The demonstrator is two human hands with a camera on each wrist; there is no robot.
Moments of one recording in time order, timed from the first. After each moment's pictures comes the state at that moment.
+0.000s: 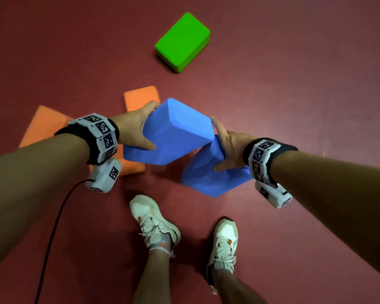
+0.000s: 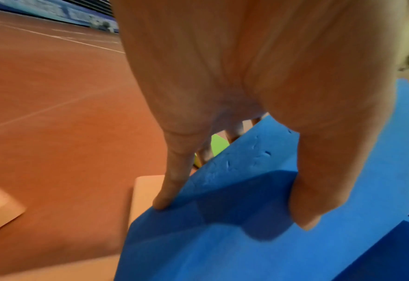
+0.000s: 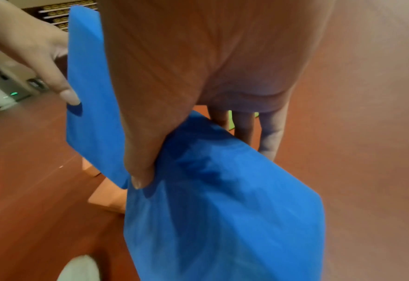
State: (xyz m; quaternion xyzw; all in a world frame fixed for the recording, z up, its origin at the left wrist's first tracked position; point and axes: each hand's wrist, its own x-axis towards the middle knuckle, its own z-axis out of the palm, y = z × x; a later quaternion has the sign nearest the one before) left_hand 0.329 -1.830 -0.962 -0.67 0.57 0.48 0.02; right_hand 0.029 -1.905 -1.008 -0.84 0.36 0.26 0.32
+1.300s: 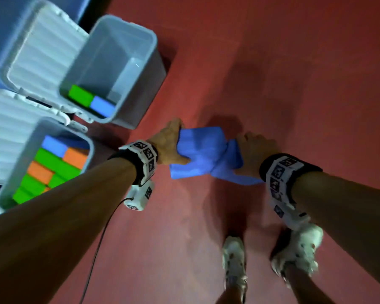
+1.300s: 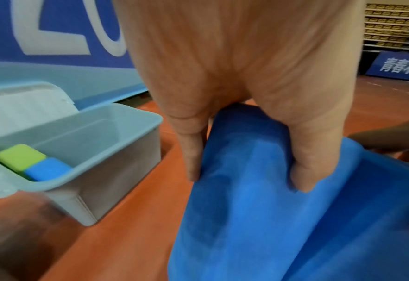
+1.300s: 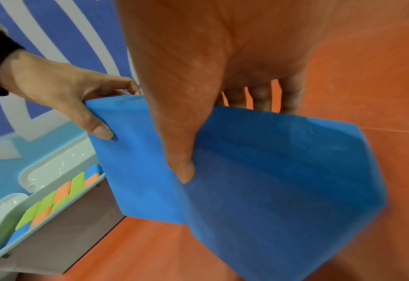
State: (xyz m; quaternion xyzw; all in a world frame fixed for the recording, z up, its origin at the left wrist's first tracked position) left_hand 0.101 -0.407 -0.852 -0.91 -0.21 0.22 -0.28; right_hand 0.240 -0.637 -0.879 -0.86 -0.42 0.30 -0.06
